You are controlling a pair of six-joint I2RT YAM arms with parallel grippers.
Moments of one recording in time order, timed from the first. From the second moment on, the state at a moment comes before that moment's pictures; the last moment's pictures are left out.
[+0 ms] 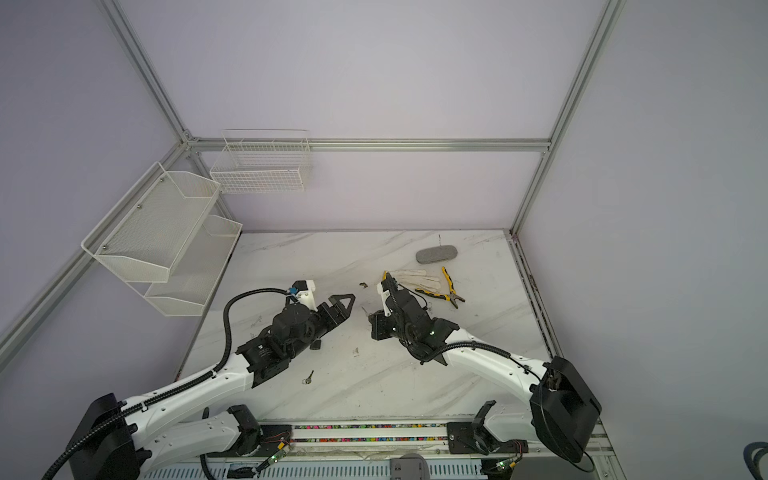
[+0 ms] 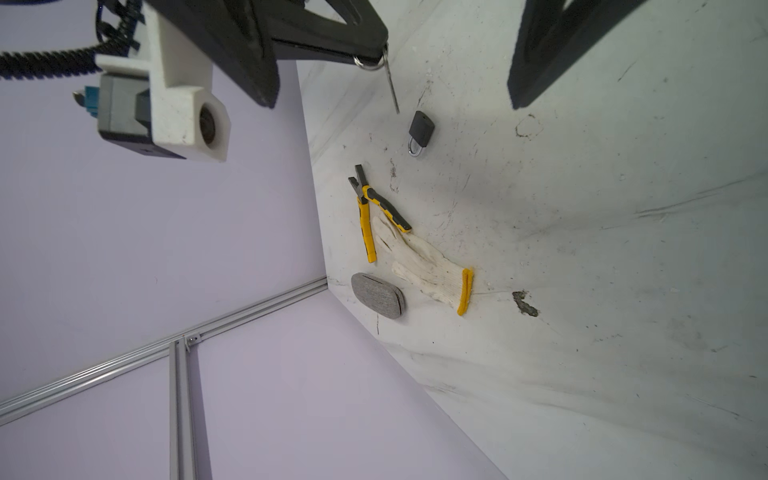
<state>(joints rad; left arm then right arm) -0.76 1.09 0.64 0.12 -0.18 -1.09 0.85 1.29 0.83 -0.10 -0.06 0.60</state>
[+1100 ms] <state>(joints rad) -0.72 1.29 0.74 0.16 -0.04 -1.07 0.85 1.32 0.84 0.00 -0.09 0.52</state>
